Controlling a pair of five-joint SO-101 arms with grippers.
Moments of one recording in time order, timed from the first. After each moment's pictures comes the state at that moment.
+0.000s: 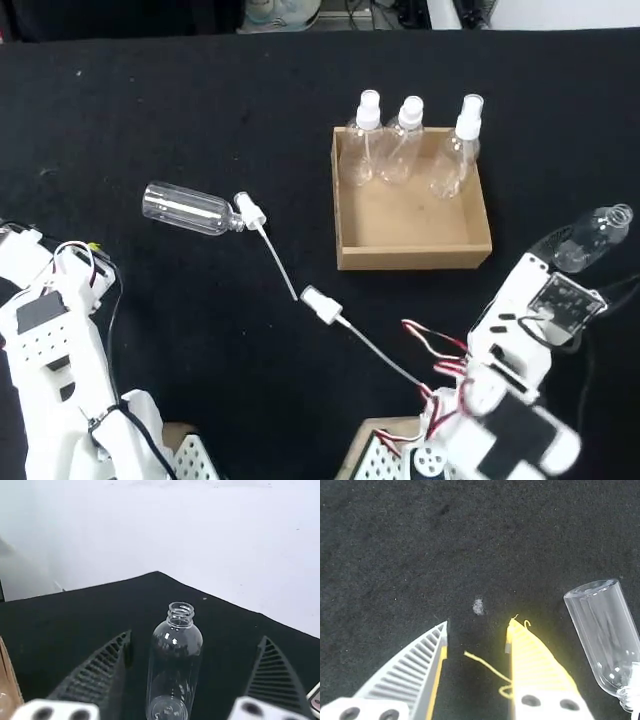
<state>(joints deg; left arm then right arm) -33.8 -47.5 64.7 43.1 22.6 40.0 -18.9 94.9 -66.7 4.3</state>
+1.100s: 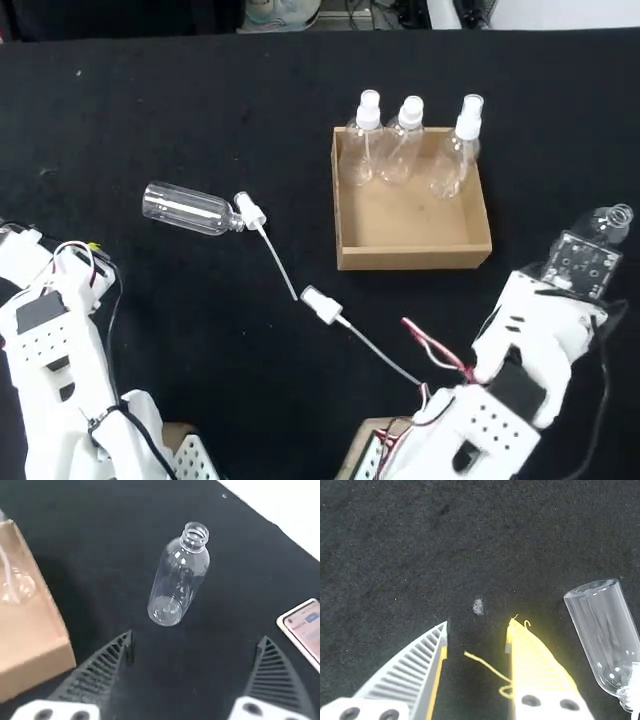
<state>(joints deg) -33.8 -47.5 64.7 43.1 22.6 40.3 -85.0 82.3 41.8 14.2</state>
